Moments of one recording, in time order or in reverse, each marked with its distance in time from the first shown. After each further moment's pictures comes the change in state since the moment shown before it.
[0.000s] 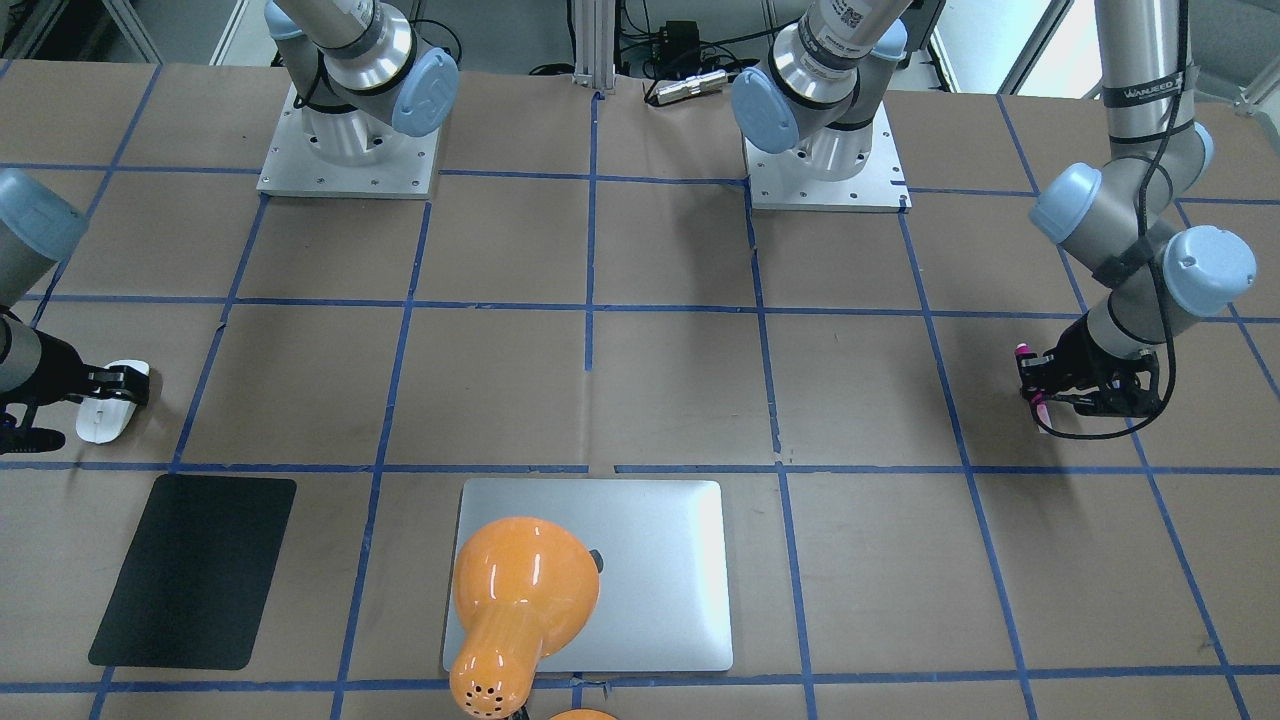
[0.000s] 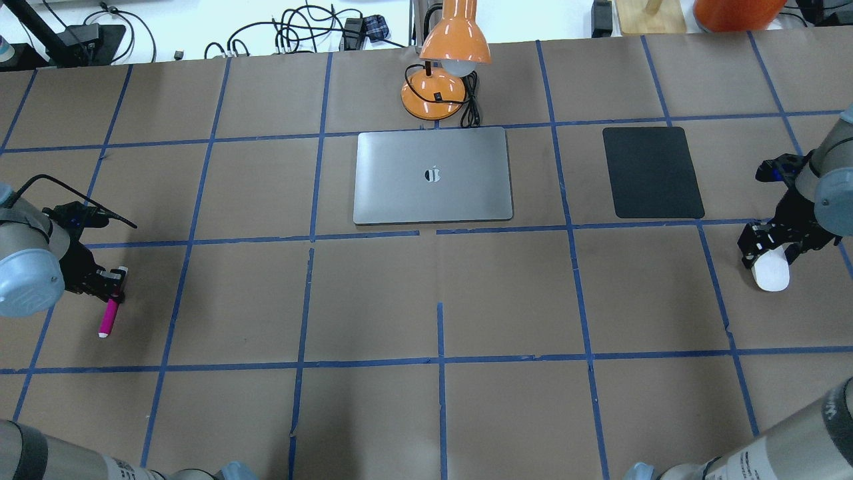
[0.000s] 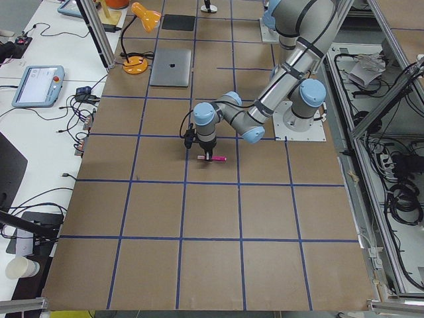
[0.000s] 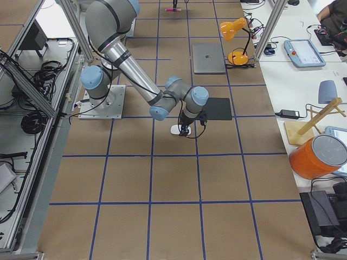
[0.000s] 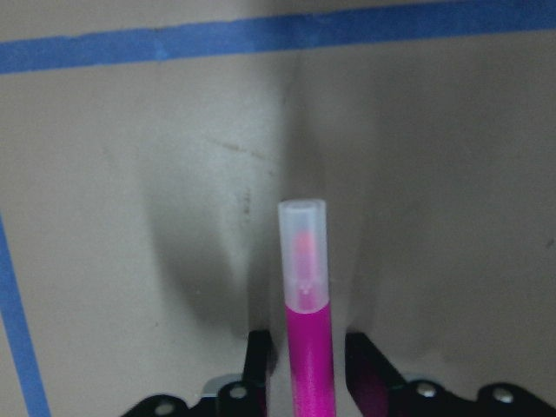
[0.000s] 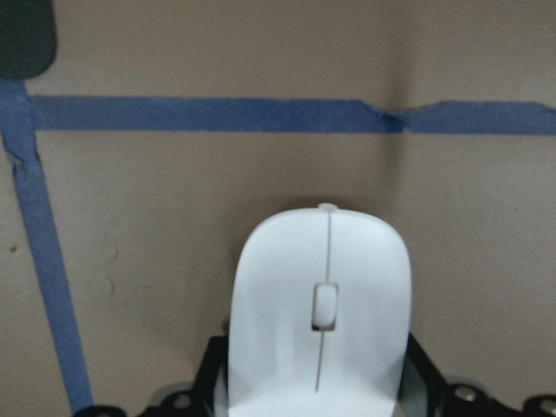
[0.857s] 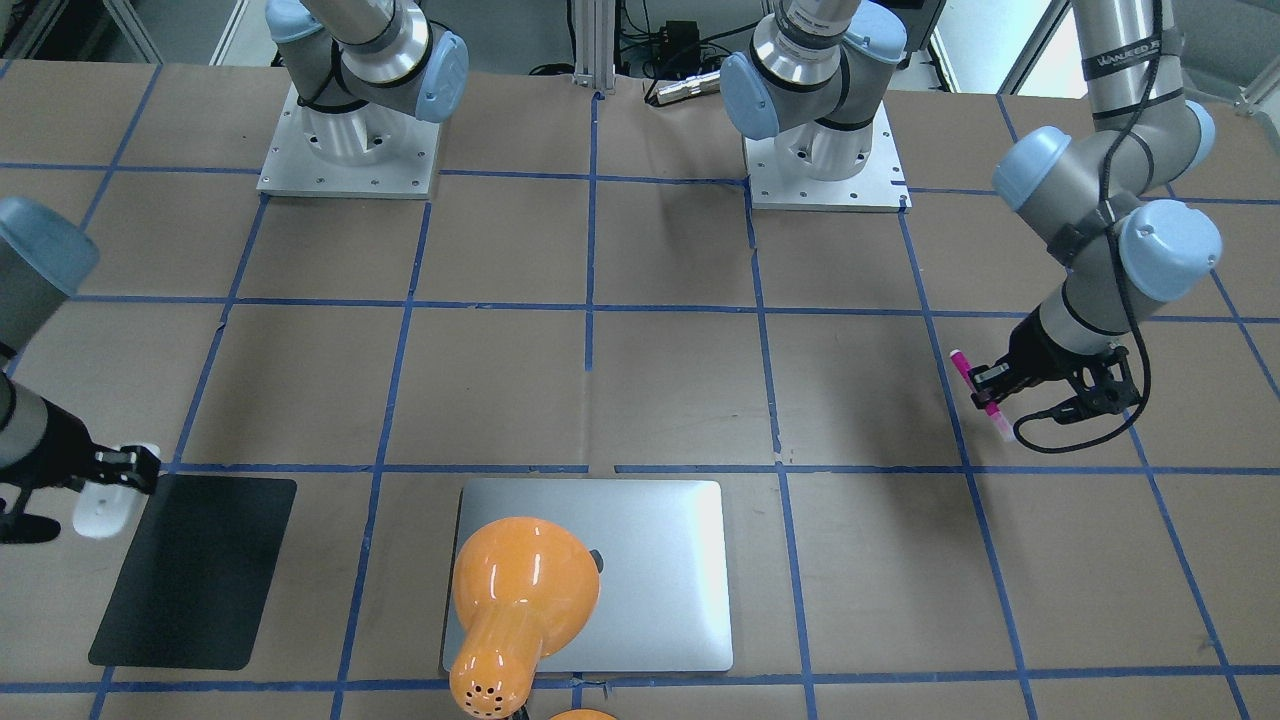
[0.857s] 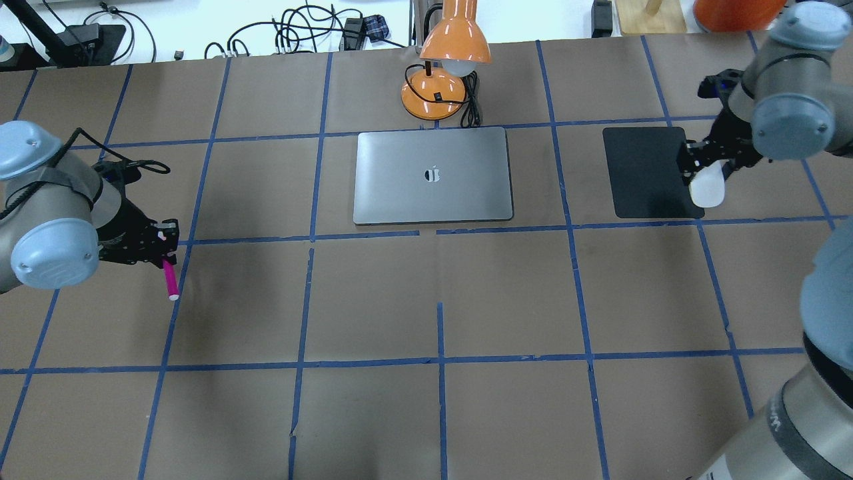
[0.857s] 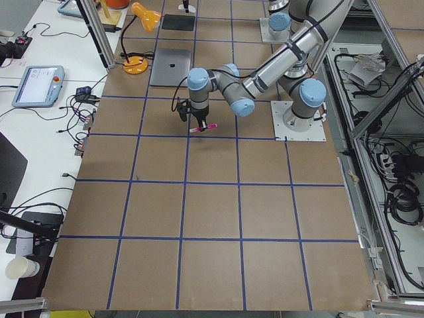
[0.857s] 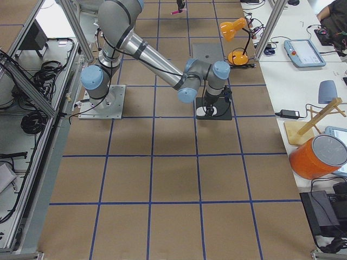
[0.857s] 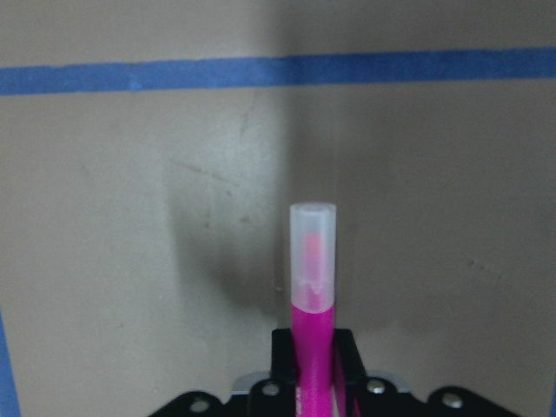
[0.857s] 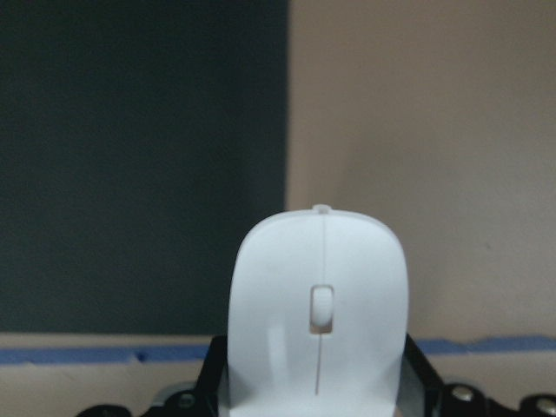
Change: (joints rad) left arm -0.283 0.143 0.031 -0.159 -0.090 -0.738; right arm 0.269 0.115 -0.313 0.050 0.104 0.262
